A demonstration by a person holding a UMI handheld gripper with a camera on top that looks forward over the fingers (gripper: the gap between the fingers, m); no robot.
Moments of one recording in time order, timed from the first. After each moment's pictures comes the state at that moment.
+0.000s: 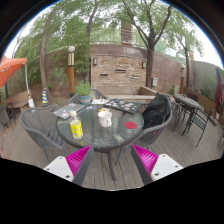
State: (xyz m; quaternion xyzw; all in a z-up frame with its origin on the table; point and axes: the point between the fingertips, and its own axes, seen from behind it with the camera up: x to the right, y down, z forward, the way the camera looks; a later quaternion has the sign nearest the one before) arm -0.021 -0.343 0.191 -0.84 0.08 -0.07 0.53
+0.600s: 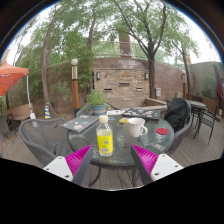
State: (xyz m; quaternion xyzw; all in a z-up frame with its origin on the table) arm -0.164 -0.198 0.122 -0.79 0.09 -0.05 0.61
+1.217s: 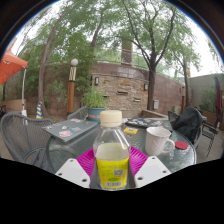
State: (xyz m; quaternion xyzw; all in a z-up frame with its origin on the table) arm -0.155 0.006 0.072 -0.75 0.07 -0.11 0.64
